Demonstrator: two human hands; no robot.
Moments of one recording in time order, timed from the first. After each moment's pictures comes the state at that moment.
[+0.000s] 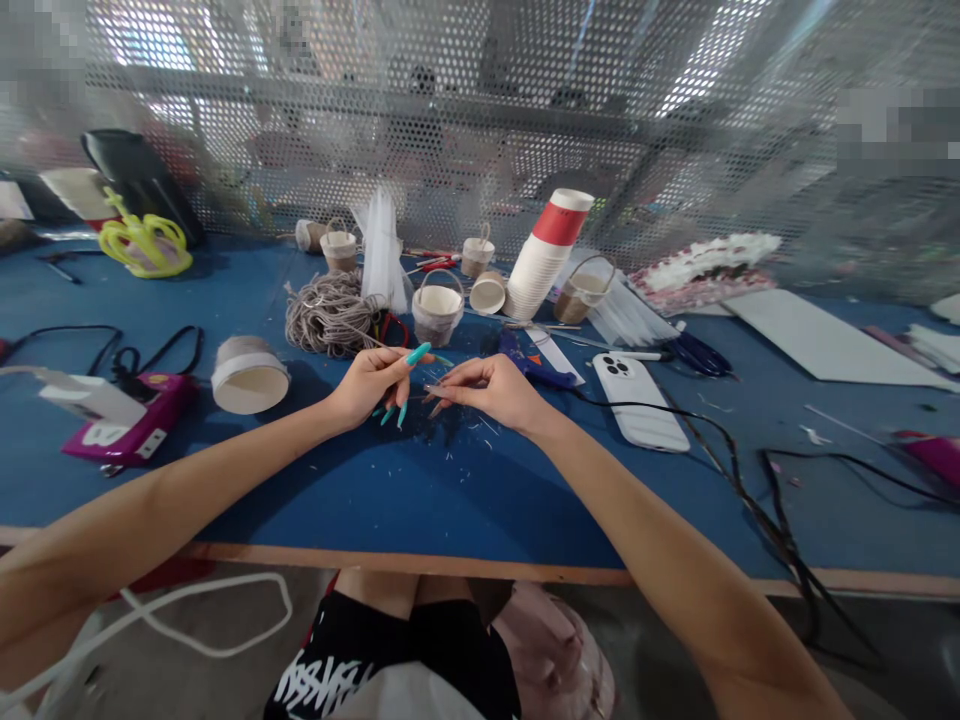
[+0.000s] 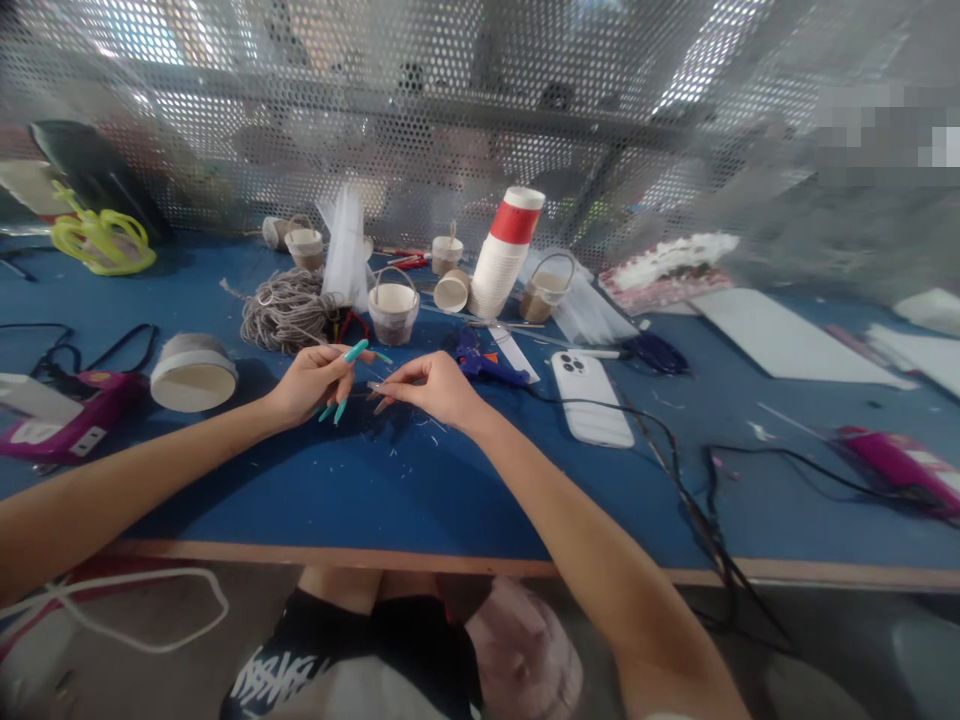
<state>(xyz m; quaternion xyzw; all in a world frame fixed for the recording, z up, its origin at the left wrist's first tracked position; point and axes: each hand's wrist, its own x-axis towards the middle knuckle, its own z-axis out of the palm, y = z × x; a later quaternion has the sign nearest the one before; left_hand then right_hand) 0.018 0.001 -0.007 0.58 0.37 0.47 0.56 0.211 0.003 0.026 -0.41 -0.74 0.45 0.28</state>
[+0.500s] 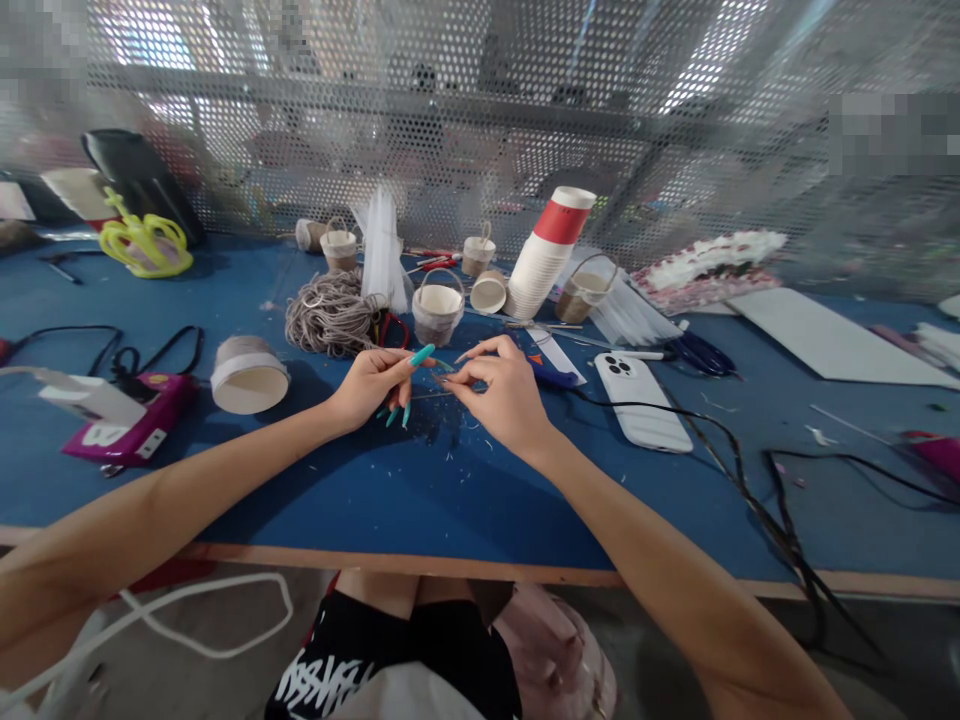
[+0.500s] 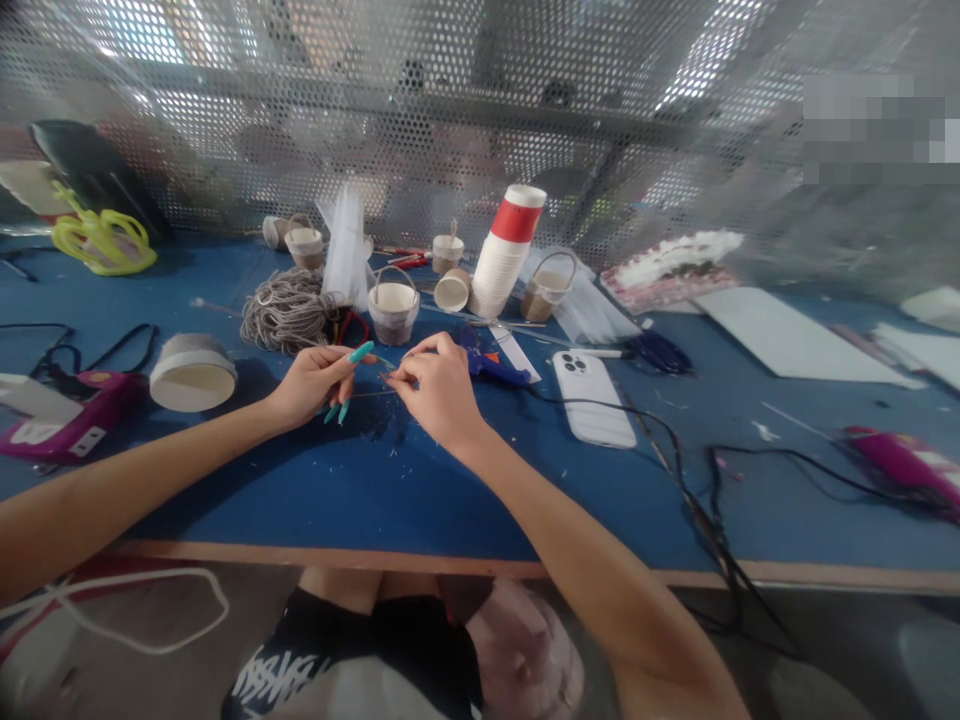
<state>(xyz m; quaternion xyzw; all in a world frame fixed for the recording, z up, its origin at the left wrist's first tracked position) 0.019 0.001 -0.010 0.58 0.36 0.47 0.56 0.204 -0.011 0.024 -0.45 -0.82 0.07 0.36</state>
